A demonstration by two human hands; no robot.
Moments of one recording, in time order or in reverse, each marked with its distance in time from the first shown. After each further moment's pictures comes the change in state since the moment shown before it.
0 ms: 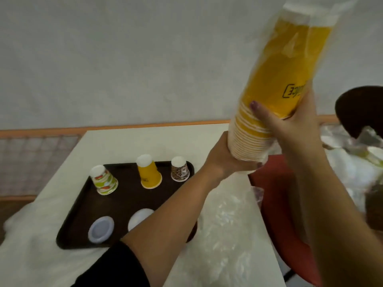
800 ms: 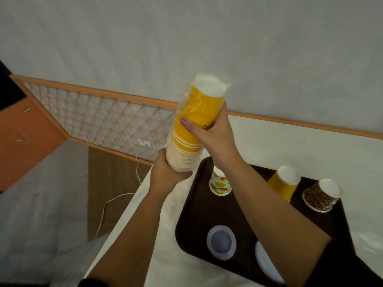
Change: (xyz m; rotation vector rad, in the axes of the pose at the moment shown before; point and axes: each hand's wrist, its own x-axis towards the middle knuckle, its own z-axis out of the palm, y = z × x) left_hand -0.142 -0.176 -0.433 0.268 0.816 -0.298; right_hand -0.058 0.017 0.492 0.340 -0.532 0.324
